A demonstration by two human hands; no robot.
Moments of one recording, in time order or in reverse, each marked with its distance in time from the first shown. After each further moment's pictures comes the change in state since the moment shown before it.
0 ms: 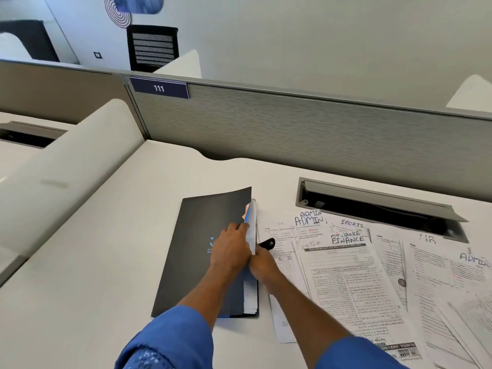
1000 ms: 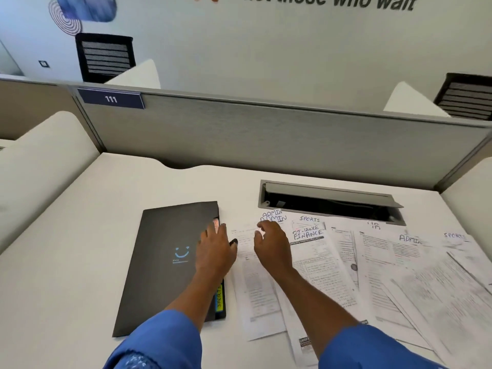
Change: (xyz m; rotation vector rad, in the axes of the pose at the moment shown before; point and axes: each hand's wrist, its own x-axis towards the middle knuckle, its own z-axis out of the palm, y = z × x) left_hand 0.003 0.040 0.025 0.048 0.054 0.013; right_hand -0.017 -0.001 -0.099 -0.455 0.566 -0.391
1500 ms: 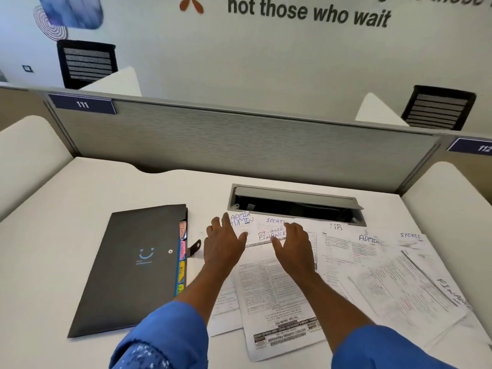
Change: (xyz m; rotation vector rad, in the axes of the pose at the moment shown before) left_hand -0.019 0.121 0.007 -0.207 0.008 -0.016; right_hand 0.000 0.108 -0.104 -0.243 0.058 0.074
